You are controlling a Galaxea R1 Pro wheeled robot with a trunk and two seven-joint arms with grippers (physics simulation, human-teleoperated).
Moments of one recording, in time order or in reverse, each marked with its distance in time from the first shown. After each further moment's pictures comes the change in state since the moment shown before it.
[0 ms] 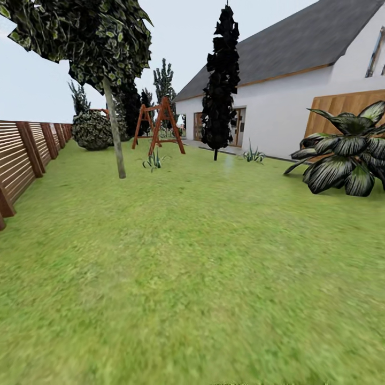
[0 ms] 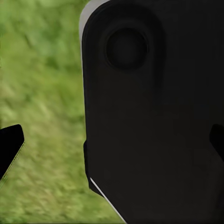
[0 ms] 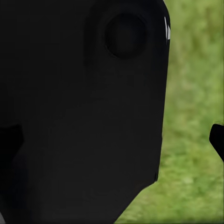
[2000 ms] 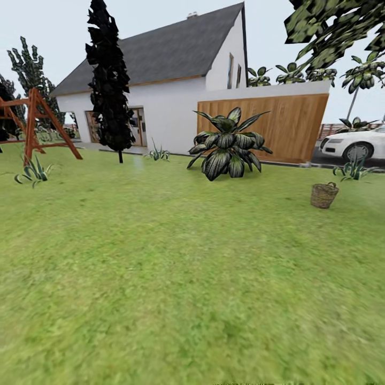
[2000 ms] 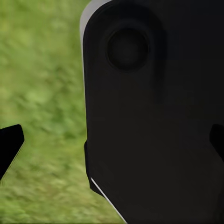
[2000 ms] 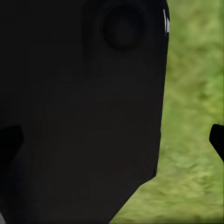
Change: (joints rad) left arm 0.000 0.001 0.000 0.000 0.000 0.000 0.000; right arm 0.000 -0.002 0.001 0.011 0.000 0.000 0.000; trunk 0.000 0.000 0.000
